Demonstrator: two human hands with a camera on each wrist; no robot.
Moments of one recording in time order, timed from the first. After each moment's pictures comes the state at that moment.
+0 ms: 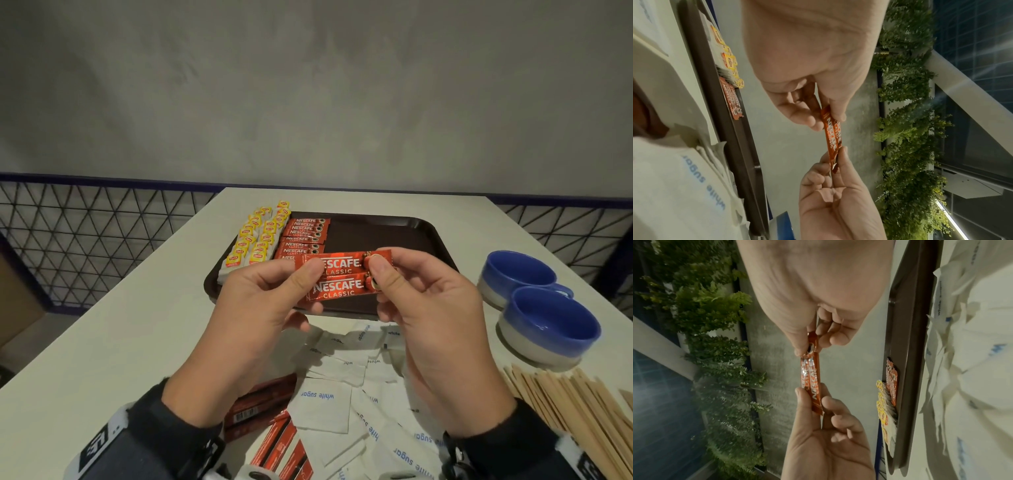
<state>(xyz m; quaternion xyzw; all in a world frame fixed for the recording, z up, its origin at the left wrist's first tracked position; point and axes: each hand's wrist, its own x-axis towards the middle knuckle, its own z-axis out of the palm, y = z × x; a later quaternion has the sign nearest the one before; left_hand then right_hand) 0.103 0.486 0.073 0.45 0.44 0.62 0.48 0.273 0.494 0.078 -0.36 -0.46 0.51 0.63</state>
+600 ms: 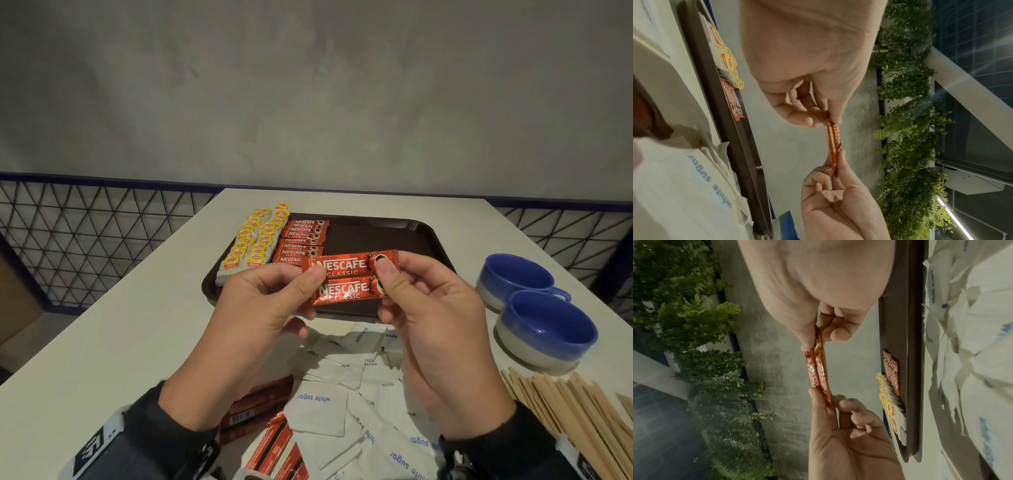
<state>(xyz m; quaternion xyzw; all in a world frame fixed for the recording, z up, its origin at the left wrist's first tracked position) 0.104 0.486 0.073 0.45 0.46 0.60 0.47 0.278 0.497 0.075 -0.36 -0.43 0.53 0.63</state>
